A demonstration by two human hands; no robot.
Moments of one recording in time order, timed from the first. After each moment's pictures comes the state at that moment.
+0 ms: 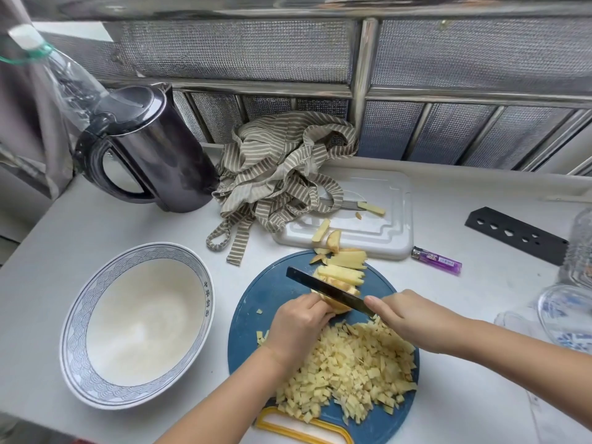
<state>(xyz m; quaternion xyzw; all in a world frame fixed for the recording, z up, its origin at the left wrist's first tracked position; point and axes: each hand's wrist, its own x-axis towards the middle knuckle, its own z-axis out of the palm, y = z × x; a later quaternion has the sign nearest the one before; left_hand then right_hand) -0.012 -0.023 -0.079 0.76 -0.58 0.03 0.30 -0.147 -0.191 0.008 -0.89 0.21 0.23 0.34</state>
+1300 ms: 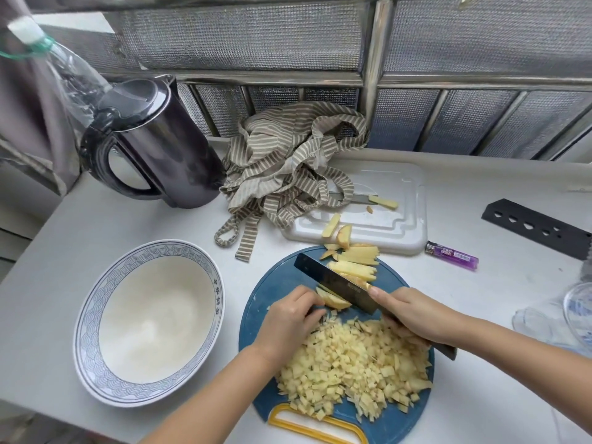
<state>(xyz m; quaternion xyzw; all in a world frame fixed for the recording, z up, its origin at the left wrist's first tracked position) 0.009 0.003 -0.073 0.78 -0.52 -0.11 0.33 -0.136 -0.191 -0.021 -0.80 0.29 0.21 0.48</state>
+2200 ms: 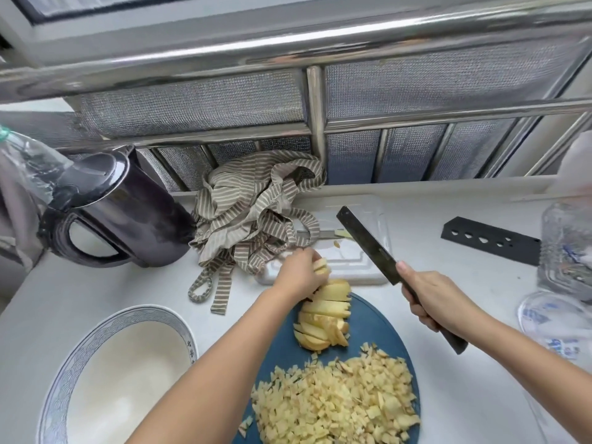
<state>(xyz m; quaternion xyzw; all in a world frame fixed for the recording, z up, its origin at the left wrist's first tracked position) 0.065 -0.155 -0.034 0.86 -0.42 -0.27 0.14 -0.157 -0.248 0.013 -0.68 0.47 -0.01 0.57</state>
